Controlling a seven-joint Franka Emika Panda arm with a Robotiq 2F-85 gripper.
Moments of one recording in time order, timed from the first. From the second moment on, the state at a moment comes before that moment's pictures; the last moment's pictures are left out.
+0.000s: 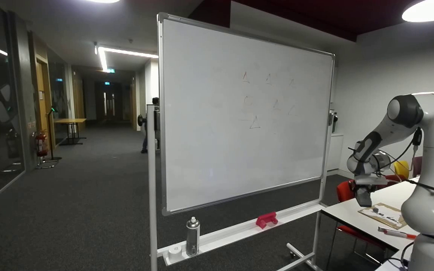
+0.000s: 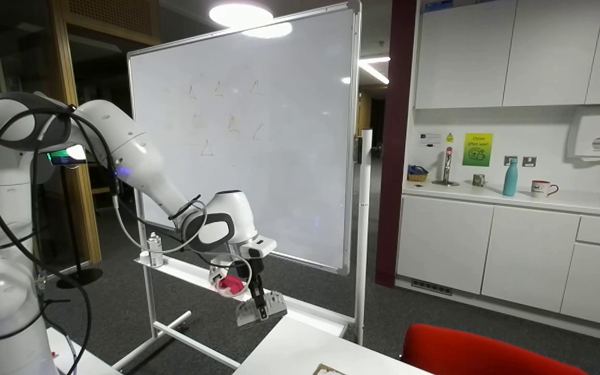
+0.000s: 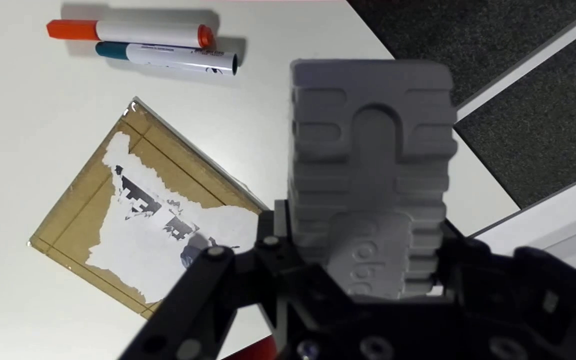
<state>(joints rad) -0.33 0.12 -0.43 -2.40 -0.28 2.72 0.29</state>
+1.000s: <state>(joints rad) -0.32 0.11 -0.43 -2.40 -0.29 2.72 0.29</state>
